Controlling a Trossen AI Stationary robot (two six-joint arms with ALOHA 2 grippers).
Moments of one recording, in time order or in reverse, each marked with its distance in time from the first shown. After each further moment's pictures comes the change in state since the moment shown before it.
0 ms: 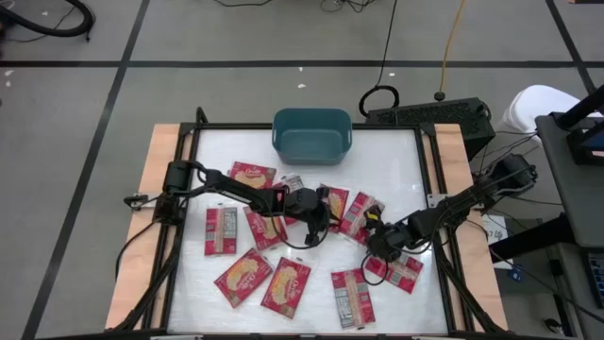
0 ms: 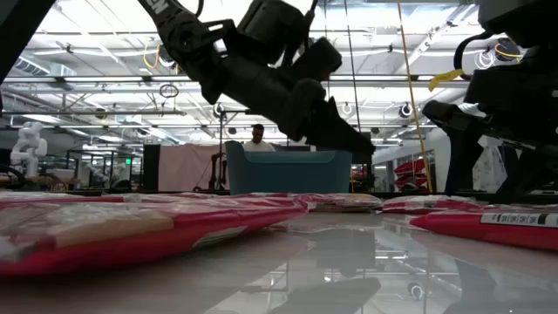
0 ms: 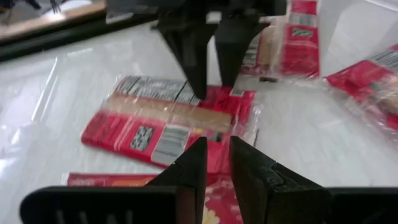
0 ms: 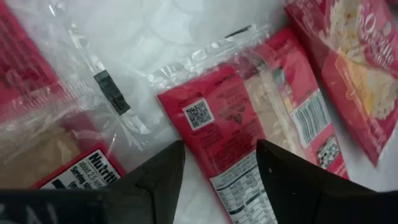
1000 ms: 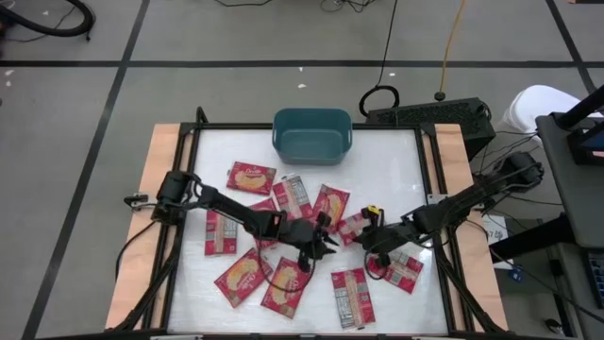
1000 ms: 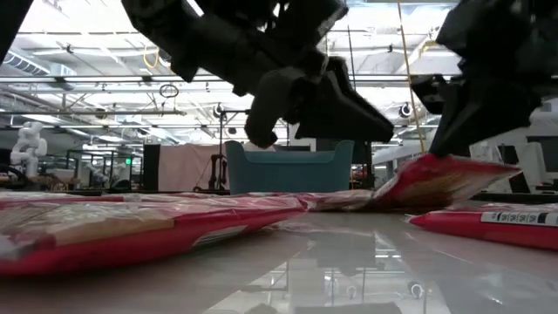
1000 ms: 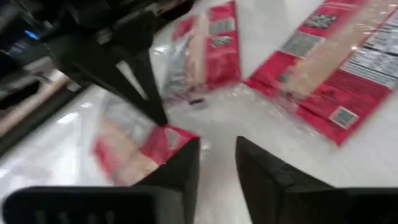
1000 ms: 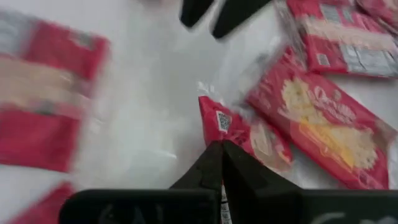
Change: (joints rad) left arm -0.201 -0.013 -0.001 0.017 -0.164 0.302; right arm -0.014 -0.143 0.005 0.222 -0.108 0.208
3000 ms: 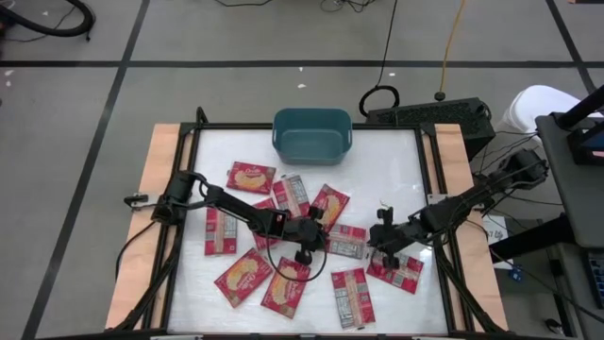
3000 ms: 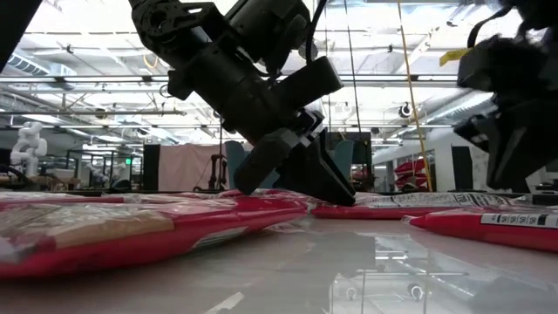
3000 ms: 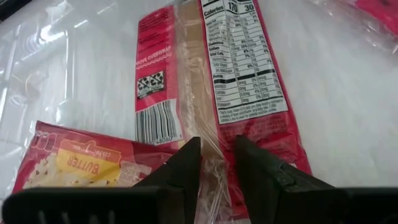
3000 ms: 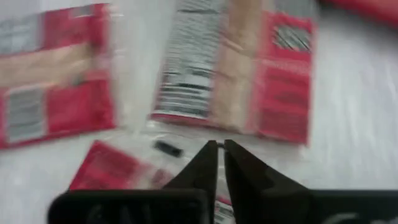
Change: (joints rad) left arm 0.041 0.053 0.003 -0.231 -0.090 -0.197; right arm 0.035 -0.084 -0.103 -0.105 -0.095 0.424
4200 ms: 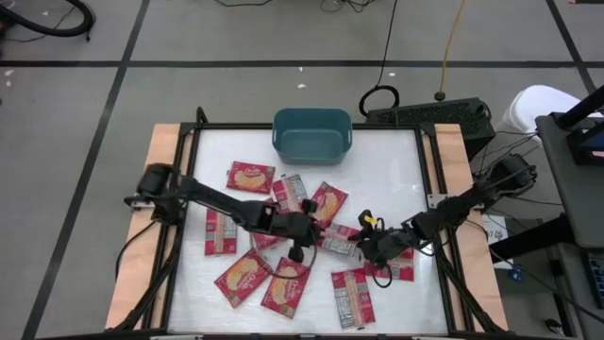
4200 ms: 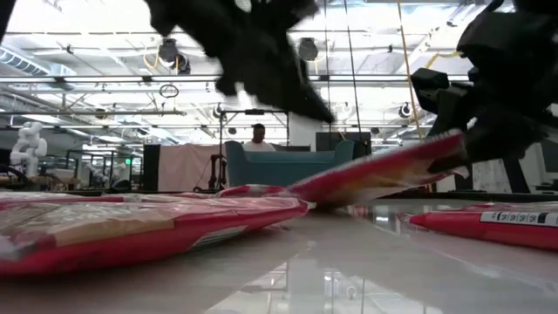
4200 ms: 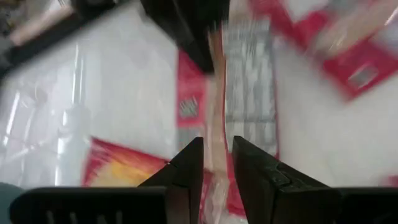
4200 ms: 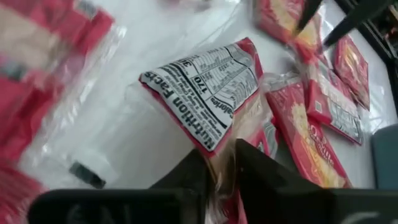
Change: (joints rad) left arm -0.022 -0.240 -0.004 -0.156 -0.025 -0.028; right arm 0.023 0.187 -0.001 0.410 0.243 -0.717
